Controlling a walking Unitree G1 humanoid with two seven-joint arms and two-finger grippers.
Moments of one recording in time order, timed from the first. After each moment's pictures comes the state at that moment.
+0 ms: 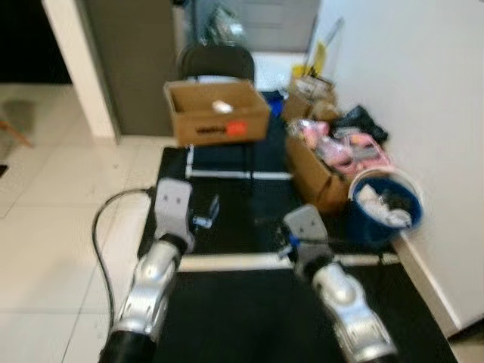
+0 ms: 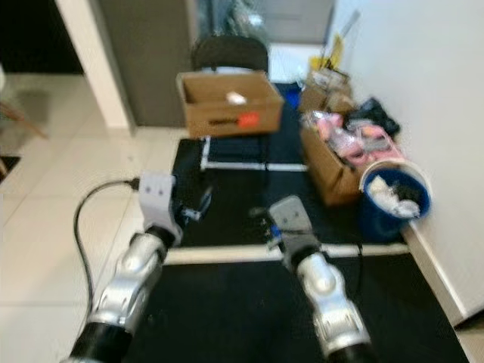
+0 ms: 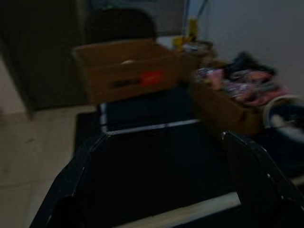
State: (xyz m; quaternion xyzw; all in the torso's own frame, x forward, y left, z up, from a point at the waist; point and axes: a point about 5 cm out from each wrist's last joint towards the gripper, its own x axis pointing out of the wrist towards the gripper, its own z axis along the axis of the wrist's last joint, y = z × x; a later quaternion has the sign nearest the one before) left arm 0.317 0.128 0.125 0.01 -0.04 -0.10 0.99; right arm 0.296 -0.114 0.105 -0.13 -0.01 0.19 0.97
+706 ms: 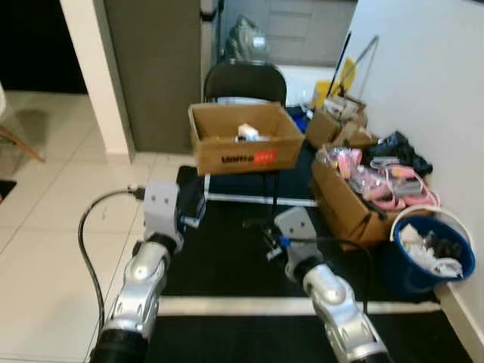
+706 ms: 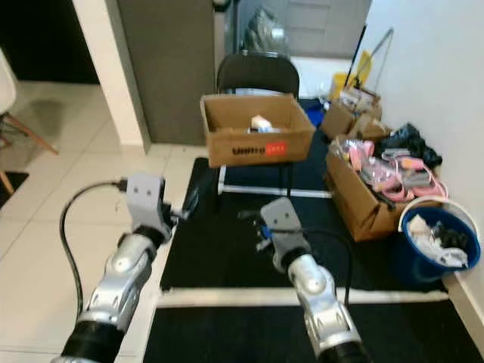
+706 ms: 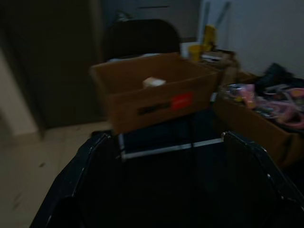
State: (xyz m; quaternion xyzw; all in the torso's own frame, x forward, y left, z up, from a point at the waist) left arm 0.319 0.129 0.125 0.01 -0.04 -0.10 0.99; right arm 0.300 -0.122 0.104 -0.12 0.00 0.18 0.98
